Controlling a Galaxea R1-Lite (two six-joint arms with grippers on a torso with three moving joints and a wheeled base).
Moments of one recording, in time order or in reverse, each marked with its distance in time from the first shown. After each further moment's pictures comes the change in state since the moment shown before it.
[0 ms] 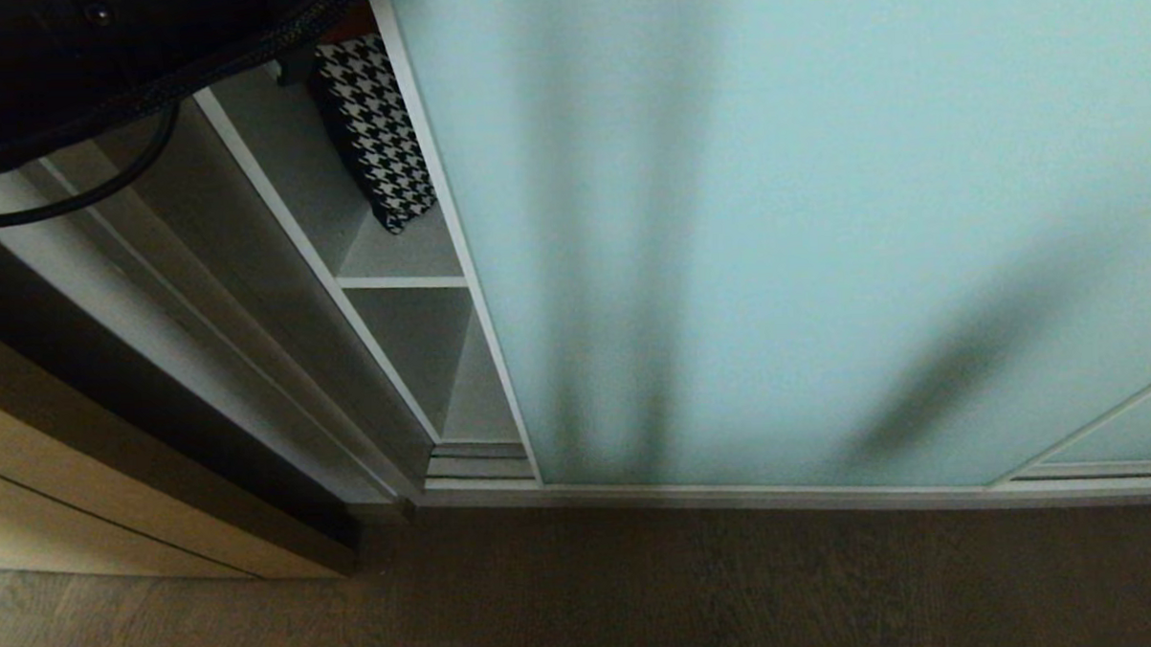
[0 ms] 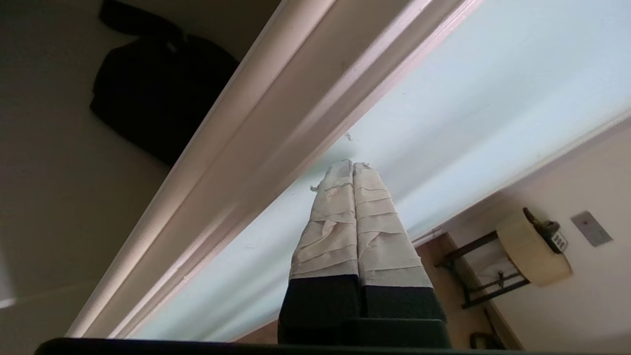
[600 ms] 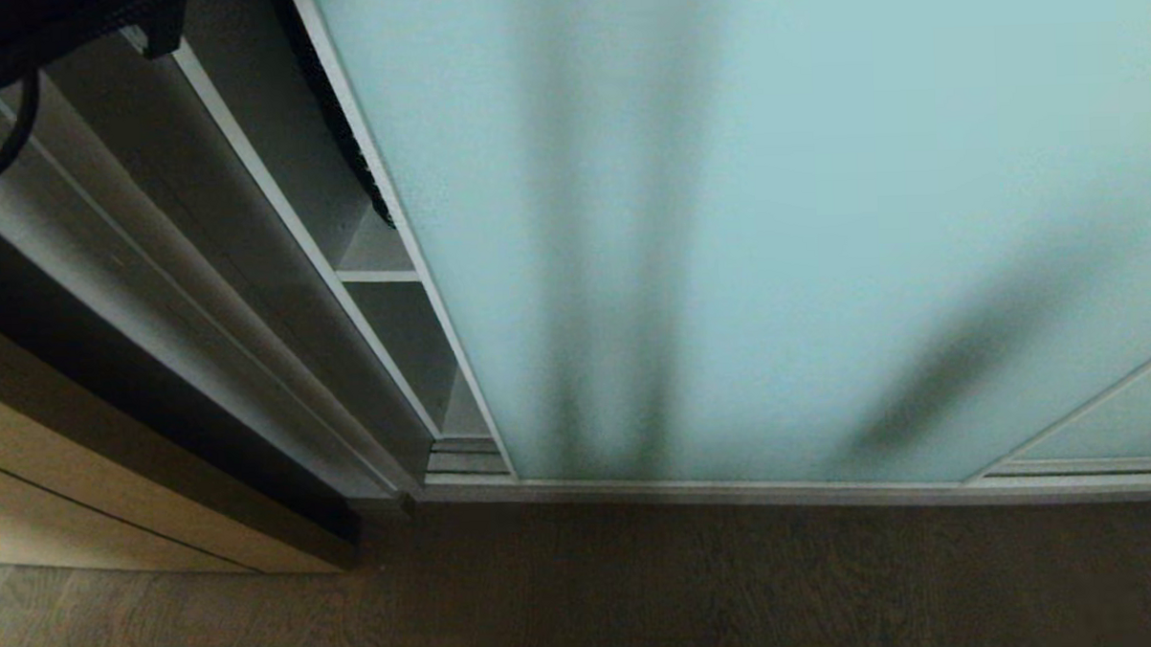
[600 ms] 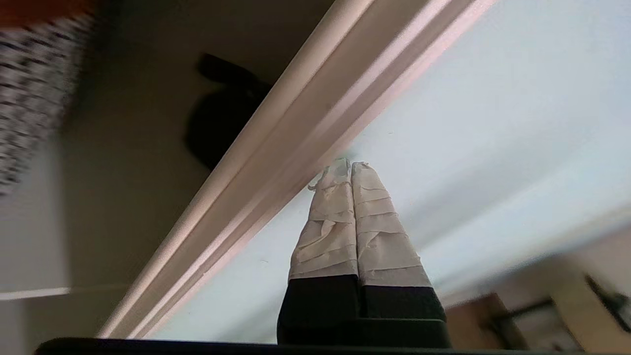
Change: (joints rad) left arm 0.011 -0.117 0.056 0.034 0.136 0.049; right arm 0.000 0.000 0.000 0.000 0.000 0.000
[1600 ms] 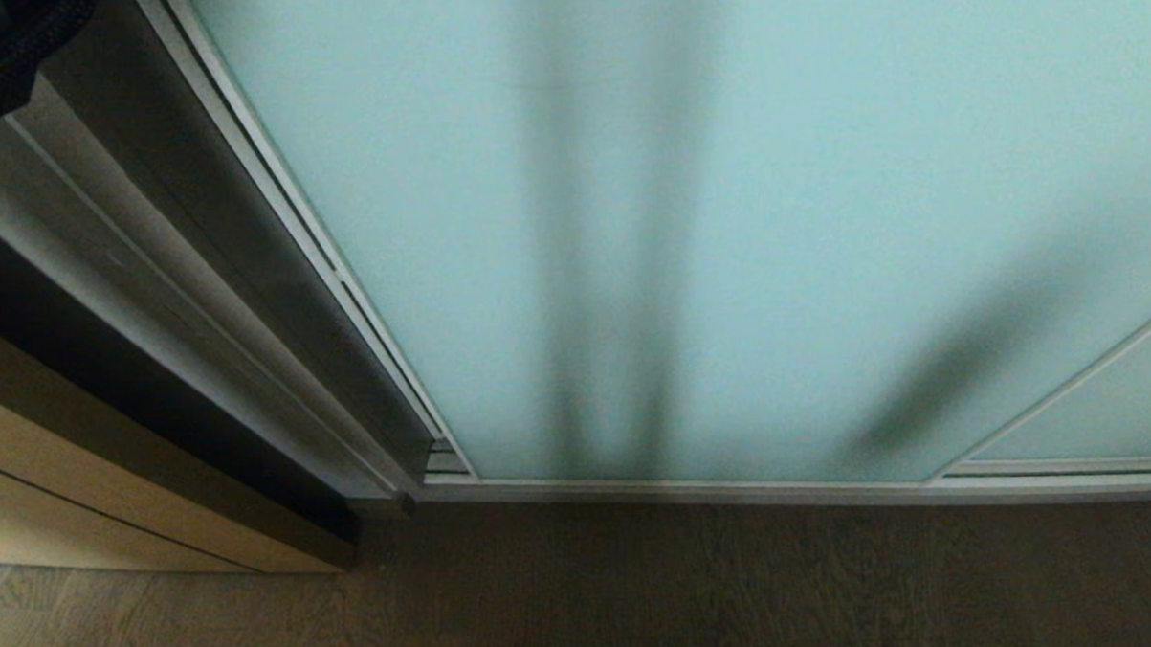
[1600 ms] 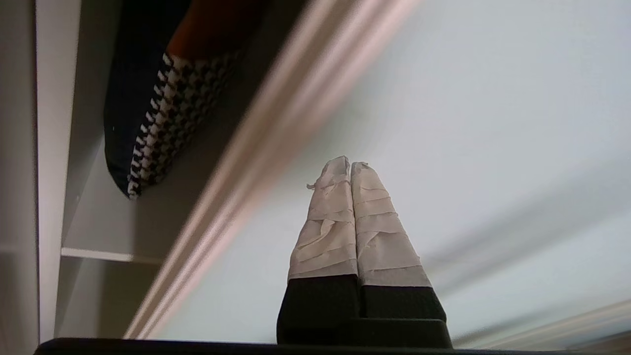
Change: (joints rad) left arm 0.101 -0.154 0.177 -0.011 0.086 0.035; right arm 0.000 0.000 0.000 -0.001 0.000 0.000
